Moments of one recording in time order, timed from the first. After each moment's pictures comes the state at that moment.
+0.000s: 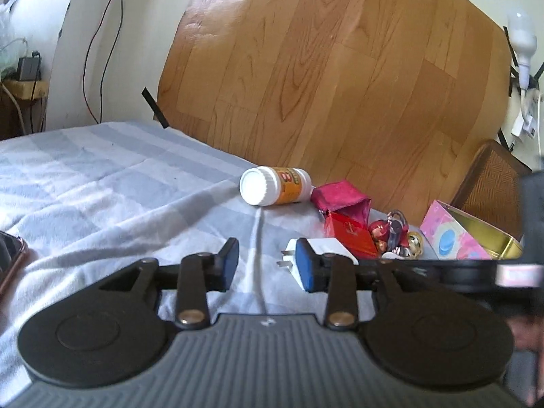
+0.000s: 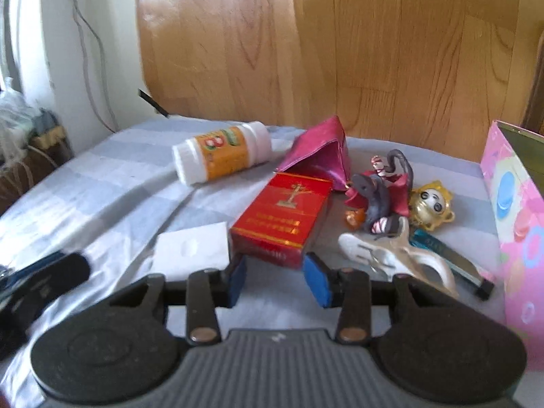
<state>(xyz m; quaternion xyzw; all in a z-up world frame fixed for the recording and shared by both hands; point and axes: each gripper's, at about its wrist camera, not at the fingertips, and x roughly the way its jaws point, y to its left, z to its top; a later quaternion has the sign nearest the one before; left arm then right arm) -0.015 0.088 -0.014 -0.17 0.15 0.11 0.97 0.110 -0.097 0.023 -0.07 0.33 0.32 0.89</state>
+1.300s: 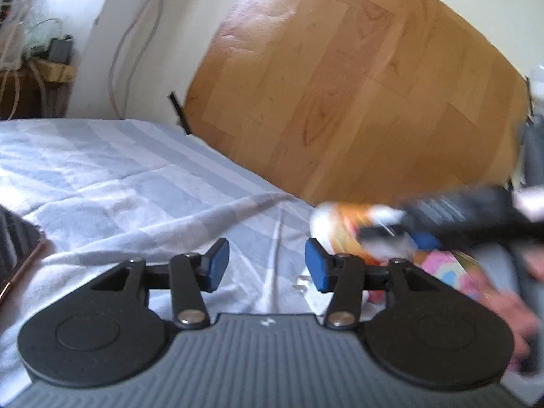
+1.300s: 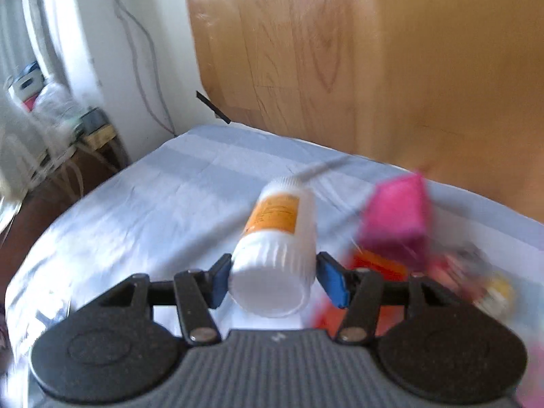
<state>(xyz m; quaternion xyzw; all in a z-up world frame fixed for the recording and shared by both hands) -0.018 0.117 -0.010 -0.22 0.12 0.11 0.96 0.144 -0.034 0.074 -0.09 0.36 0.40 0.84</state>
